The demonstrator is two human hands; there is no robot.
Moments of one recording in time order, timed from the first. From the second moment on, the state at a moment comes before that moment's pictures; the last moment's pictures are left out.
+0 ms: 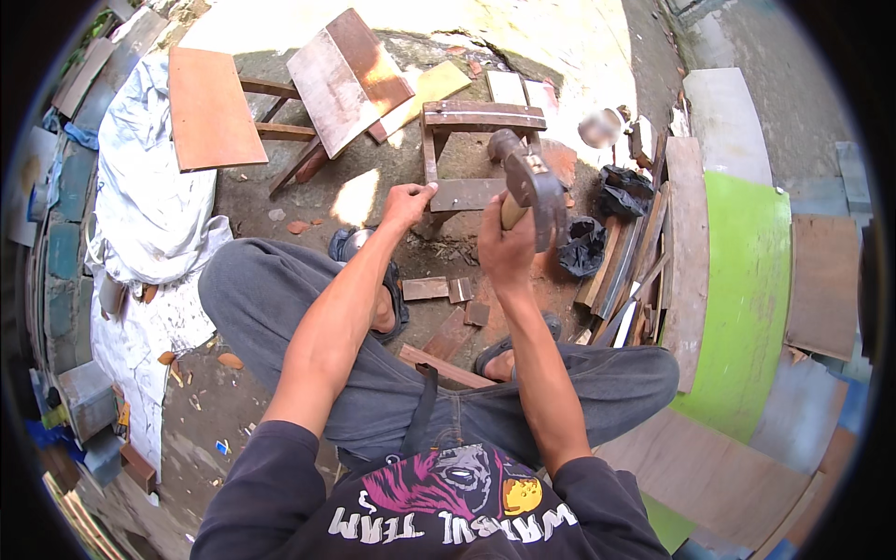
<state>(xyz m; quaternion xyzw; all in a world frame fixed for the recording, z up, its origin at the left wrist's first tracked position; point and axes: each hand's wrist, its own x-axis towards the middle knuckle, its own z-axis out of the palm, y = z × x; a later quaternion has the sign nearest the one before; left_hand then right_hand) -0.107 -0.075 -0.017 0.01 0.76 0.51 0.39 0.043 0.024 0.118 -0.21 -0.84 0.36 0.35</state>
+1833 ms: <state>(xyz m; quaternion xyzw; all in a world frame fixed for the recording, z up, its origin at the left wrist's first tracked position) -0.093 -0.073 -0.020 -0.03 0.77 0.52 0.36 0.075 0.015 0.064 -0.31 -0.89 0.33 0.02</state>
